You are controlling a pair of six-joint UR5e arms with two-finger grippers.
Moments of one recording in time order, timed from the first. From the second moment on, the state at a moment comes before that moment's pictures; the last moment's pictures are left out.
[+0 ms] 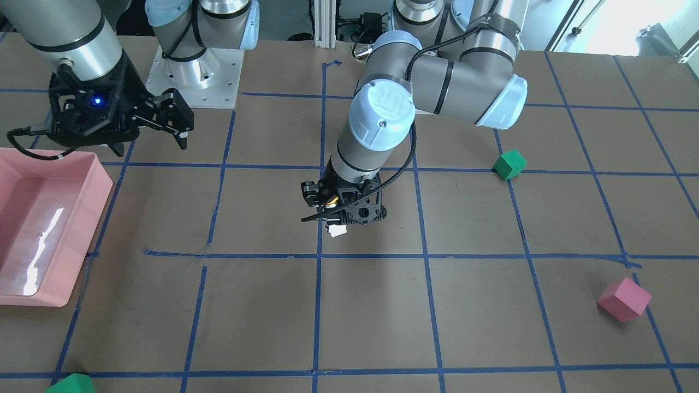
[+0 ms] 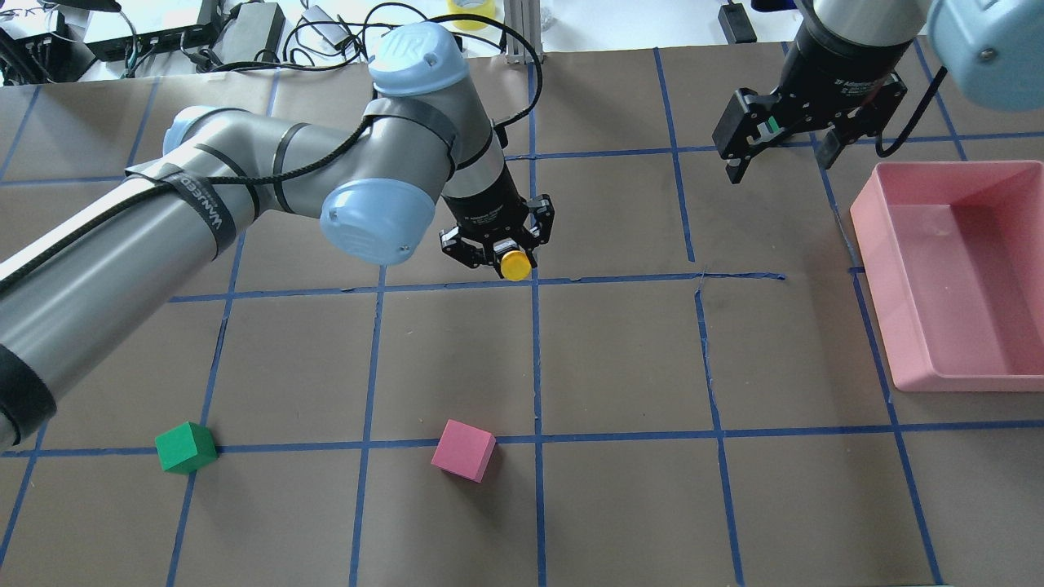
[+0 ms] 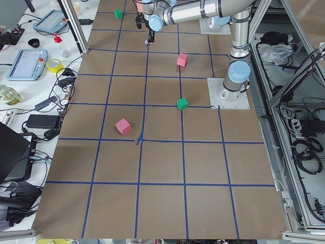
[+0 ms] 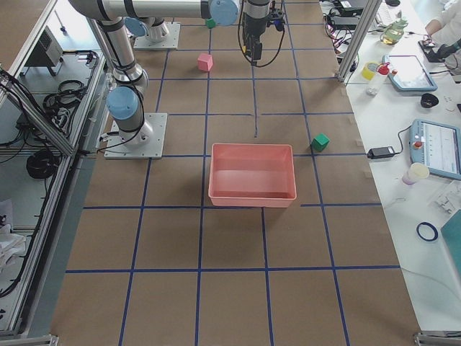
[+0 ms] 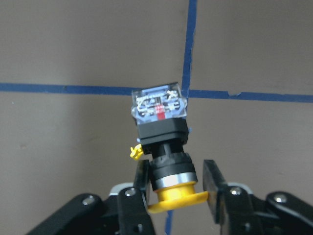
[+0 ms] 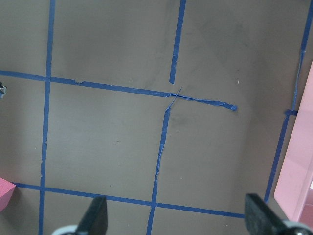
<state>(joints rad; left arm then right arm) -1.85 -1.91 -1.63 -1.25 1.27 -0.63 1.54 -1.53 1.52 -1.54 -1.55 -0.17</state>
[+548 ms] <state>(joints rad) -1.74 -2.03 -1.57 -1.29 0.97 -0.93 1.54 -1.52 1.52 -1.54 -1.54 -0.18</state>
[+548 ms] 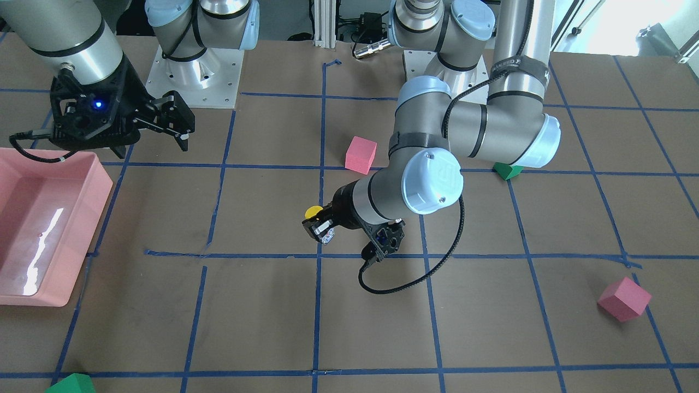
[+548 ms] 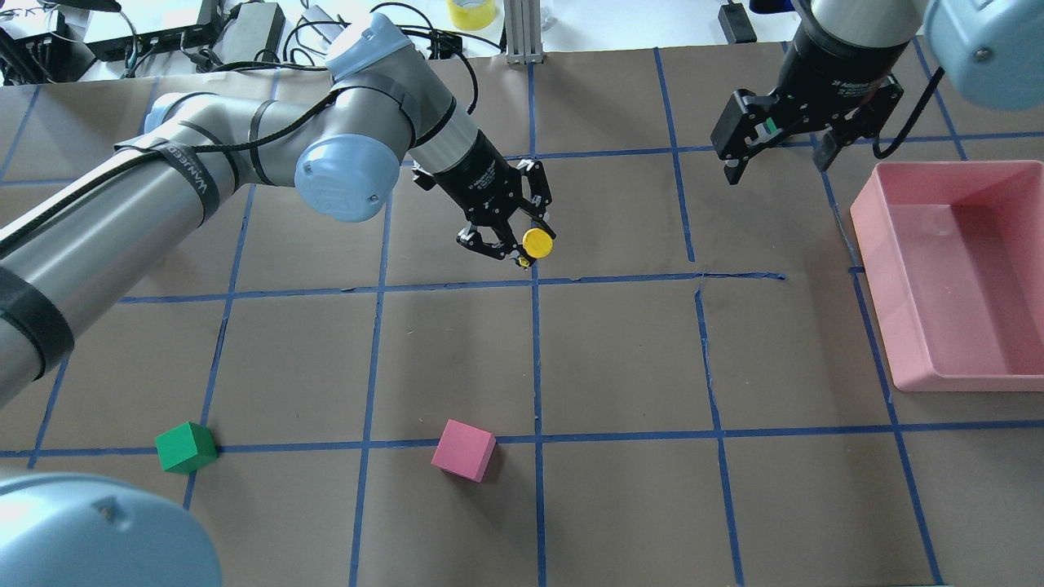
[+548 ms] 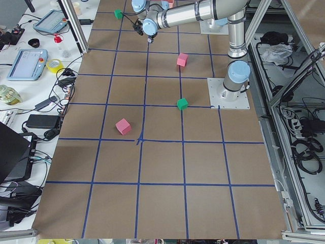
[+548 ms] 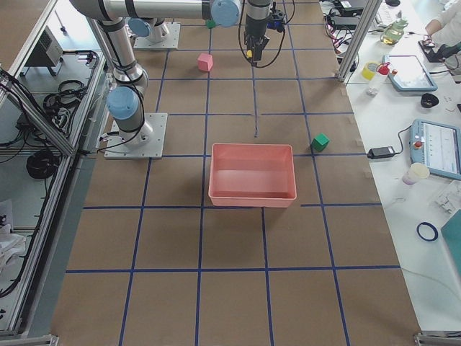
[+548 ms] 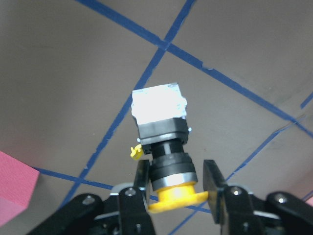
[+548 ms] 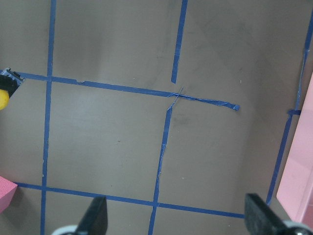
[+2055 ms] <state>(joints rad) -1.67 -2.18 -1.59 -1.31 0.79 -0.89 1.54 -1.52 1.52 -1.54 -1.54 -0.18</state>
